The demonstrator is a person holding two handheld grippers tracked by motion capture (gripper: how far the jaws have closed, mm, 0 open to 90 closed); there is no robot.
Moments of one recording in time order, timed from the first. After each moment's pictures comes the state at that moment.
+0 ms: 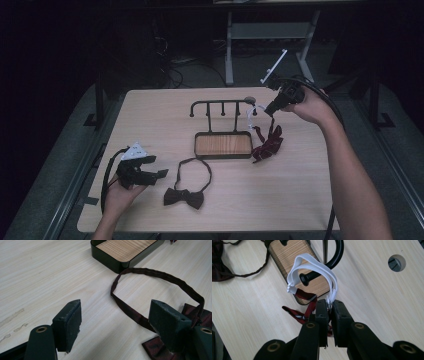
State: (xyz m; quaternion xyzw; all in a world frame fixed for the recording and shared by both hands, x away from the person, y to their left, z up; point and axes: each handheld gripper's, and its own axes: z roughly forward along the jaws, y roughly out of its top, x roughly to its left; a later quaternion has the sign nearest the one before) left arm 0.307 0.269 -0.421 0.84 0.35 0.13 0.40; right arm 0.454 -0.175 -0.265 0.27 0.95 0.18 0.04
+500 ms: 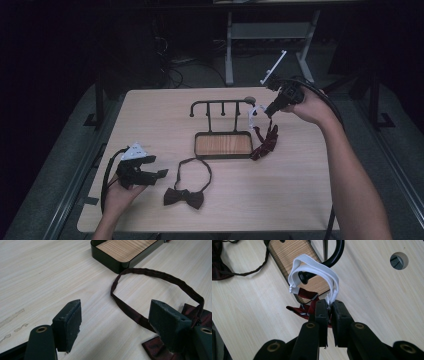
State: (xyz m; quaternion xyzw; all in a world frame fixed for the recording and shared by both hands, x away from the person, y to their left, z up) left arm 0.307 0.270 -0.420 0.84 0.35 0.13 0.40; right arm 0.456 -0.175 -0.268 0.27 0.95 0.17 0.04
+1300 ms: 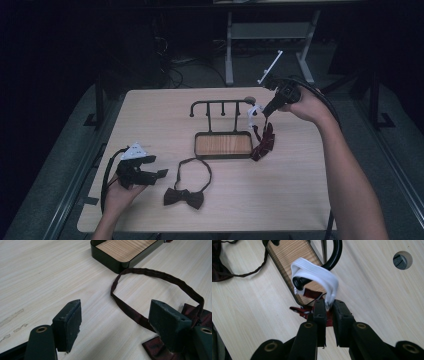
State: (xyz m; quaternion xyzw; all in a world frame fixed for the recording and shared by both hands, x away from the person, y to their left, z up) left arm 0.308 0.270 -0.421 0.84 0.35 0.13 0.40; right arm 0.465 -0.171 -0.273 0.27 0.95 0.17 0.02
